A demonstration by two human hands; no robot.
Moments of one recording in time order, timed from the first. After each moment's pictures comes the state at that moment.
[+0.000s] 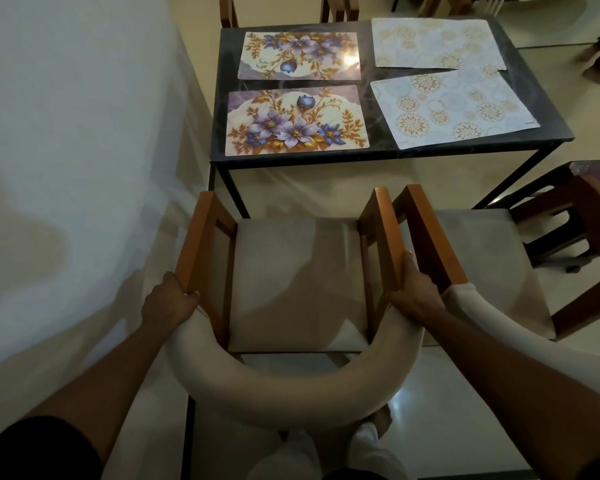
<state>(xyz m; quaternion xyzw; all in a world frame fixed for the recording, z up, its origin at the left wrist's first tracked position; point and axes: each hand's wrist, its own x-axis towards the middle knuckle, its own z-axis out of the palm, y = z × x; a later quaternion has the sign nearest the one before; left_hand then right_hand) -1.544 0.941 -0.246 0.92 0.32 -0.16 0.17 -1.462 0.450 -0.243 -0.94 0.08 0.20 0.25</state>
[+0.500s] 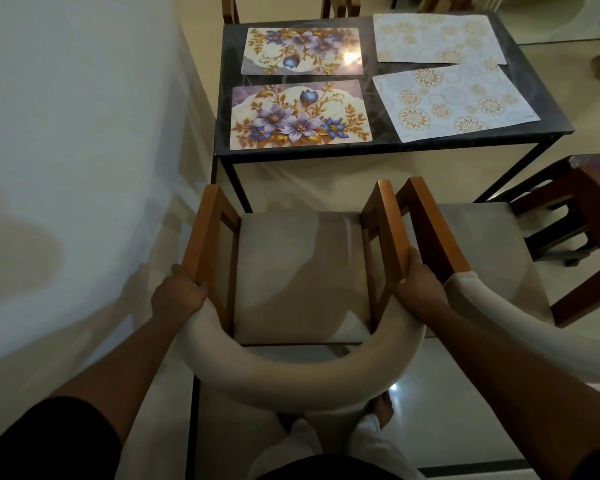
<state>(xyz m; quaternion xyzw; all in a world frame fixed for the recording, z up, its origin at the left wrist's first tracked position) -1.550 0.930 -0.242 0.92 0.33 -0.14 0.16 -1.482 0.455 -0.240 -0.96 0.09 0.16 0.23</state>
